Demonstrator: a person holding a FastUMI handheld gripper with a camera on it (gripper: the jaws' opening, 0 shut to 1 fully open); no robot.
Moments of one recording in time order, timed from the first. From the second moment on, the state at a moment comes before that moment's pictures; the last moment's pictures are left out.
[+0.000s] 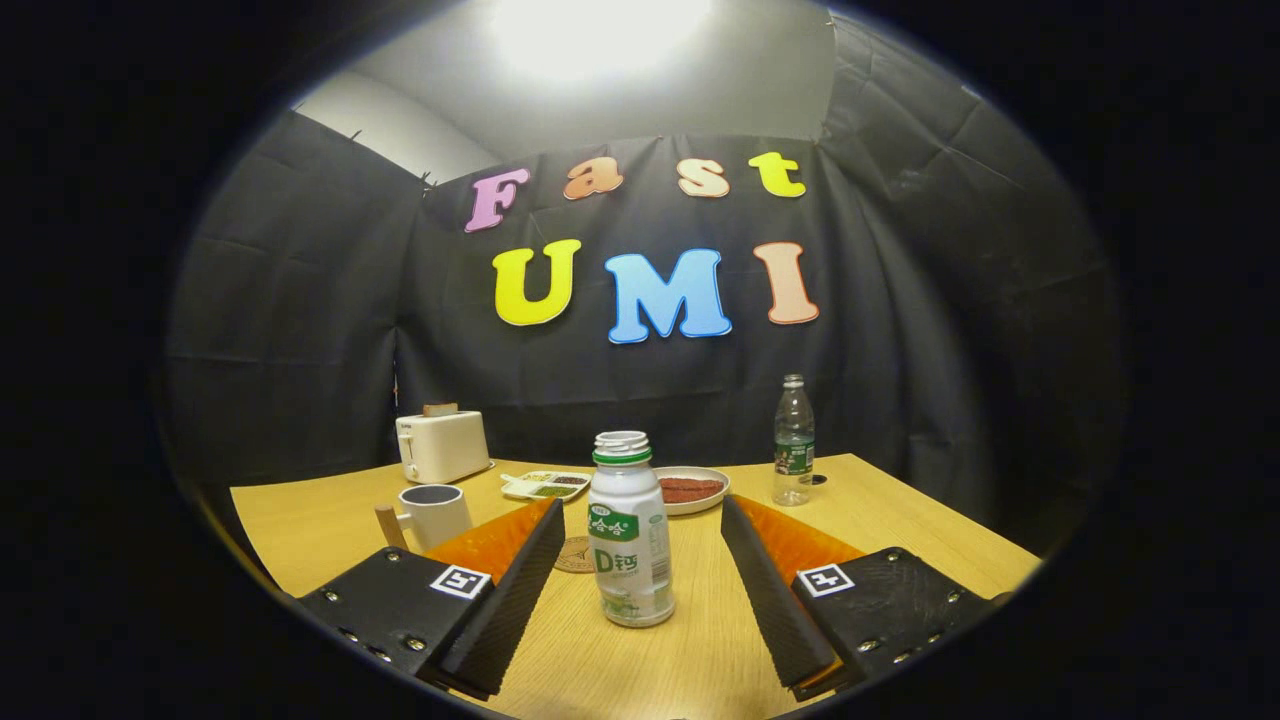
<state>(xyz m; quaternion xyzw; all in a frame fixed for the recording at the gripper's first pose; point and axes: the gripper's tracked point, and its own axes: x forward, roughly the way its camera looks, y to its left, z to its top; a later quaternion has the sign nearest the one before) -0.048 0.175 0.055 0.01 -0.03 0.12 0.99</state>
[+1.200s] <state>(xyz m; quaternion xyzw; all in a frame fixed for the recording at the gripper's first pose) 0.053 0.198 0.013 -0.04 0.04 0.05 1.00</state>
